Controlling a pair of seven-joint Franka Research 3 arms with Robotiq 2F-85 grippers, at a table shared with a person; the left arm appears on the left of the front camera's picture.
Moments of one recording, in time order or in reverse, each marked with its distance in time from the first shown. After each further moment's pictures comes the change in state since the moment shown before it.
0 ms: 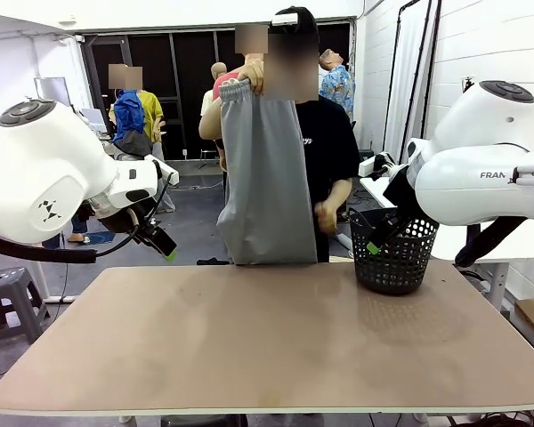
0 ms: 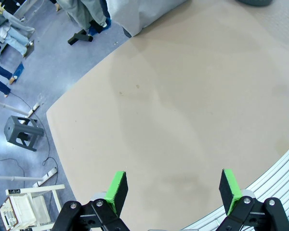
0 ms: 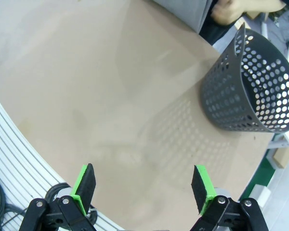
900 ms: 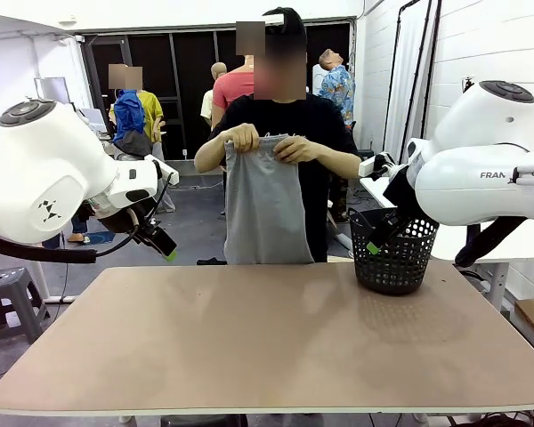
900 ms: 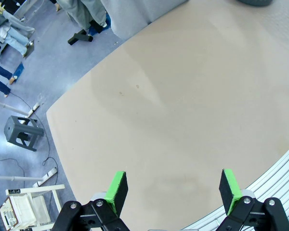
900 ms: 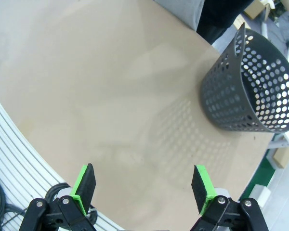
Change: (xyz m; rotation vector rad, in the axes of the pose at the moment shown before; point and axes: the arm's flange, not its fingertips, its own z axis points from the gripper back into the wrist) left arm 0.000 0.000 0.000 0.000 0.000 0.000; right arm 0.000 0.000 0.000 0.000 0.000 0.000
